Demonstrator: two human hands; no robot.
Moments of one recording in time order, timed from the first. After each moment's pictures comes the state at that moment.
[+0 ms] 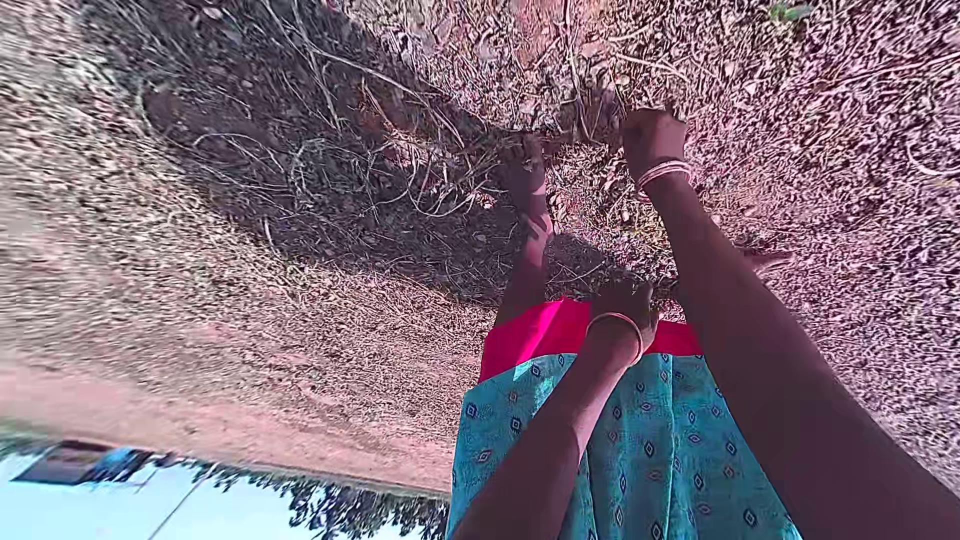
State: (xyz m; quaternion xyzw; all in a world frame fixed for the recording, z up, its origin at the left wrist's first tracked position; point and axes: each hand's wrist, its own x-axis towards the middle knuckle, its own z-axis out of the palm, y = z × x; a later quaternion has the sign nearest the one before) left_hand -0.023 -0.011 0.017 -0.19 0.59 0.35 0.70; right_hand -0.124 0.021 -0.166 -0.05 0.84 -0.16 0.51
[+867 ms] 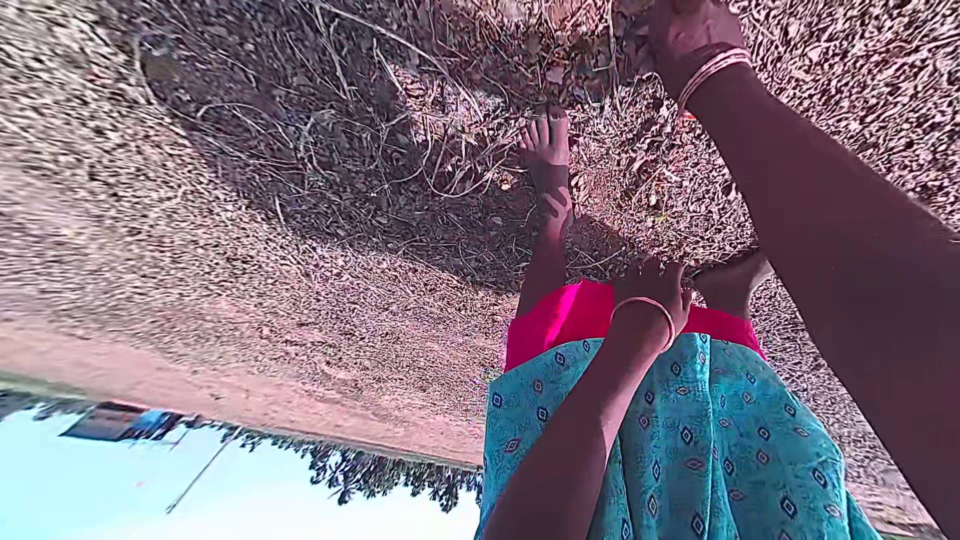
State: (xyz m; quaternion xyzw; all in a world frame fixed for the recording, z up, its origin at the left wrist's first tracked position) left_hand 0.006 -0.002 -0.009 -0.19 0.62 0.39 0.65; right_hand -0.176 -0.023 -0.204 -0.27 0.81 -0.04 0.51
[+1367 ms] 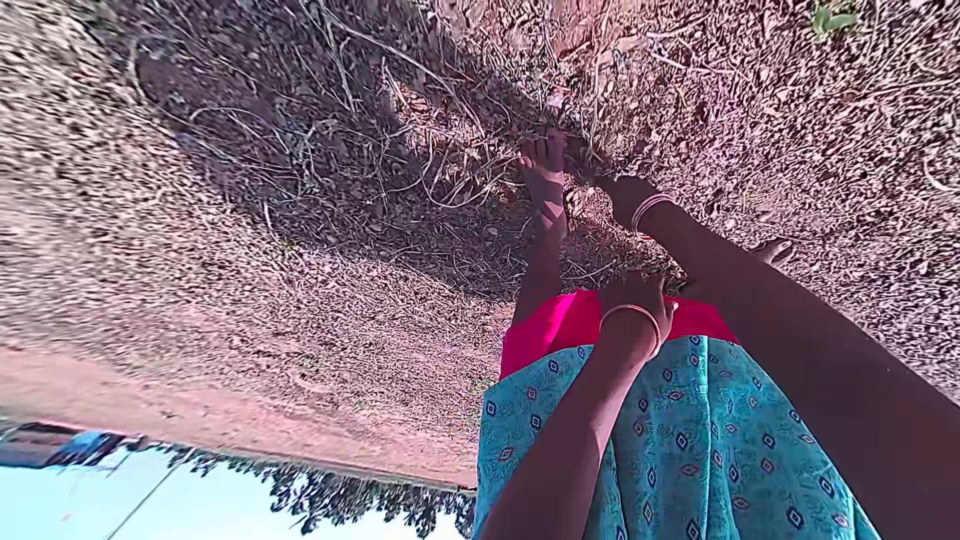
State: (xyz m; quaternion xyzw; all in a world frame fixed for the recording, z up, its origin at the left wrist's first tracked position) left_hand -0.007 -0.018 0.001 -0.21 0.61 0.35 0.68; right_hand -0.068 0.002 -0.166 -0.25 0.67 -0.01 0.69
